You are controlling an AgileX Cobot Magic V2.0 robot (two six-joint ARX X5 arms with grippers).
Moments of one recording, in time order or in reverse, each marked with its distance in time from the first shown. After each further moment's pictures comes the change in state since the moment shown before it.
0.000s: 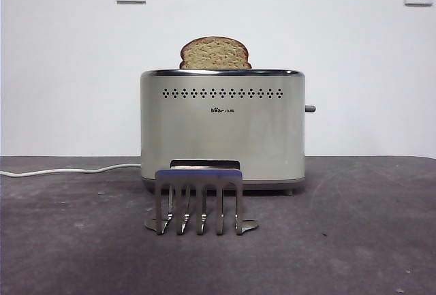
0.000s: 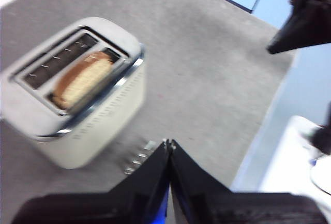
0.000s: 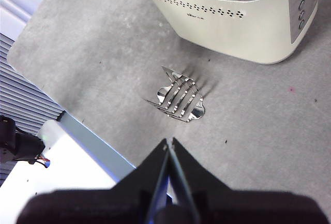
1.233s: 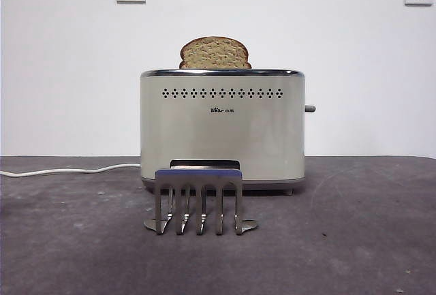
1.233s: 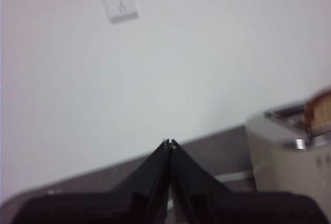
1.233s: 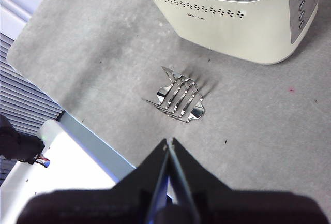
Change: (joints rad) left arm 0.536 -1.052 -1.560 1.326 -0.177 0.039; right arm 0.000 0.000 0.000 0.000 0.001 -0.003
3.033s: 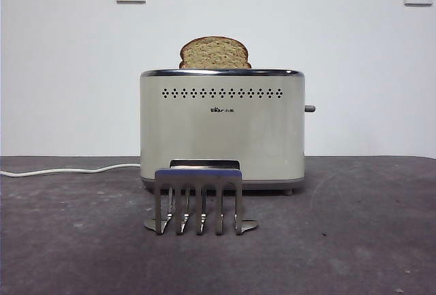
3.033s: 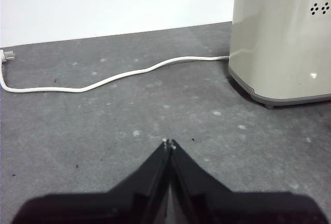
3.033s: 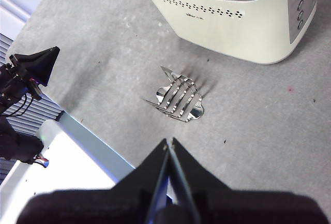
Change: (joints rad) left arm 0.000 -0.287 -0.370 -0.231 -0.009 -0.136; right arm 0.000 0.000 0.000 0.000 0.003 0.000
